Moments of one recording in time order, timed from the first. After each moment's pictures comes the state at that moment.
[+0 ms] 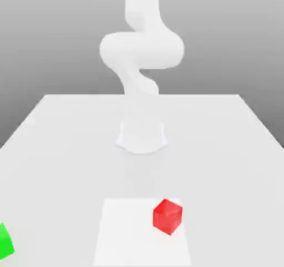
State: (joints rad) arm 0.01 -0.71 0.00 -2.35 0.05 2.35 0.85
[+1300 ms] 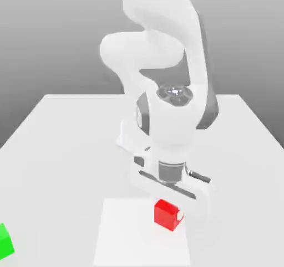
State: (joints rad) arm 0.06 0.10 0.08 -2.73 -0.04 2.84 1.61
